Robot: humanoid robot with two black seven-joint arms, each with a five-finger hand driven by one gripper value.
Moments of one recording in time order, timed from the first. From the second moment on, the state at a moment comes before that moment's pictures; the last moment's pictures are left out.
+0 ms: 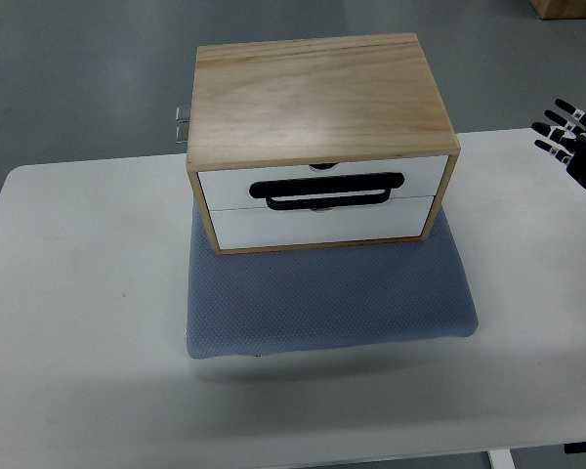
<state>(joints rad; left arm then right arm) -0.03 0.00 0.14 -0.15 0.10 -0.07 -0.04 0.49 -0.49 1.25 0.80 -0.42 0.28 -0.02</state>
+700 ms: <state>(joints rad) -0.03 0.00 0.14 -0.14 0.10 -0.07 -0.04 0.50 -0.49 1.26 0.80 -0.42 0.28 -0.02</state>
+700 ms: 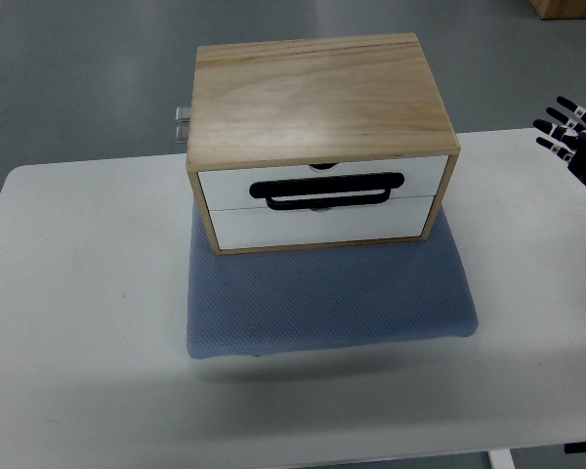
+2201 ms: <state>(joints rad) -0.03 0.00 0.14 -0.14 0.10 -0.07 -0.04 0.61 -0.78 1.08 0.88 -0.41 0.42 -0.01</state>
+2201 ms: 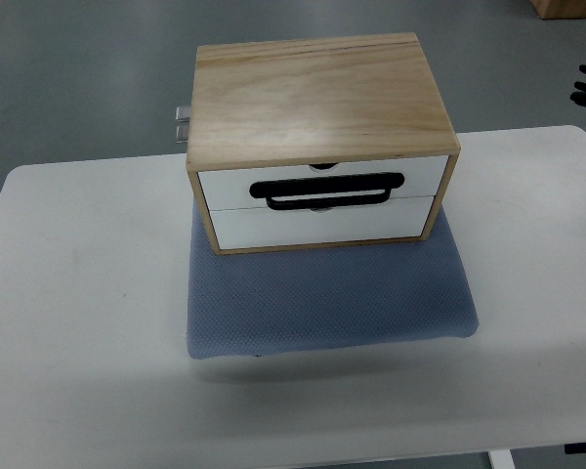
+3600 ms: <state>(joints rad) -0.03 0.00 0.14 -0.14 0.10 -0.07 -0.04 1.70 -1.08 -0.08 1.48 -0.40 0.48 -0.02</state>
